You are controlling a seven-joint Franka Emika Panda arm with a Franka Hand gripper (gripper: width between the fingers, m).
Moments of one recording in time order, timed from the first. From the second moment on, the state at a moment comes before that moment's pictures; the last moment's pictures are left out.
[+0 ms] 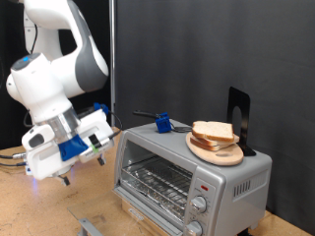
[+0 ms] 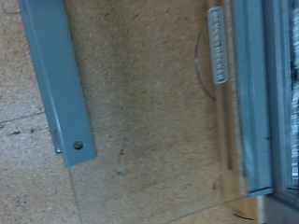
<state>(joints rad) -0.12 -0.10 -0.16 -2.47 0.59 2.39 0.25</state>
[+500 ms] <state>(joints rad) -0.15 -0.23 -0.19 -2.47 0.53 2.26 0.30</state>
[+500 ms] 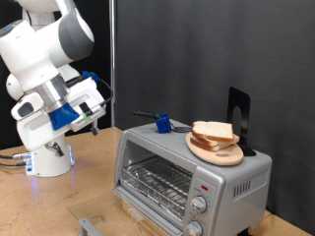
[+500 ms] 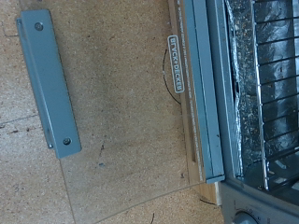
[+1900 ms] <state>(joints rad) -0.05 -0.47 -0.11 -2.38 0.59 2.00 -0.30</state>
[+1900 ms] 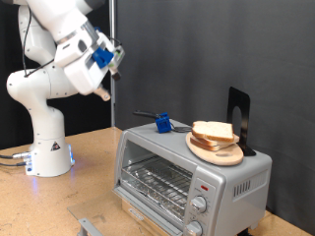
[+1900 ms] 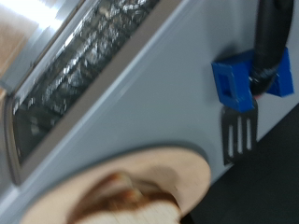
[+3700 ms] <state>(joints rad) -0.02 -0.63 0.20 -2.44 0.49 2.07 -0.08</state>
